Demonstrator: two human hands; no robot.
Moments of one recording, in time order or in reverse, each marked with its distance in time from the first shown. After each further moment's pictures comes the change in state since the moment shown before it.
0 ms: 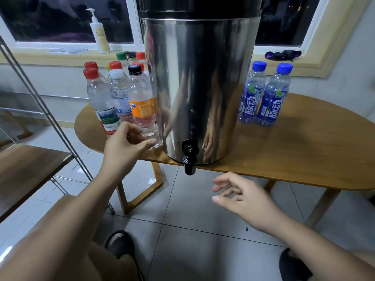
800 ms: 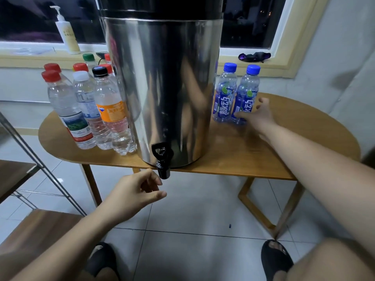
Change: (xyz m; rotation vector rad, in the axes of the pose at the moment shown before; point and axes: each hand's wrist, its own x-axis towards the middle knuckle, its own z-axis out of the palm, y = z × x) left_hand -0.070 0.000 0.049 0.128 -0.604 0.074; right_hand 0.174 0.037 -0.196 -0.064 0.743 0.269
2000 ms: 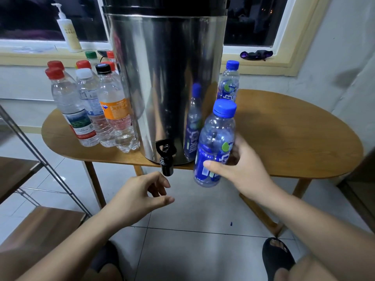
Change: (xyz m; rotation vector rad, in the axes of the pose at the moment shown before) left_hand -0.016 0.016 -0.001 0.014 -0.061 0.053; right_hand -0.228 -0.021 0.001 0.213 -0.398 -0.346
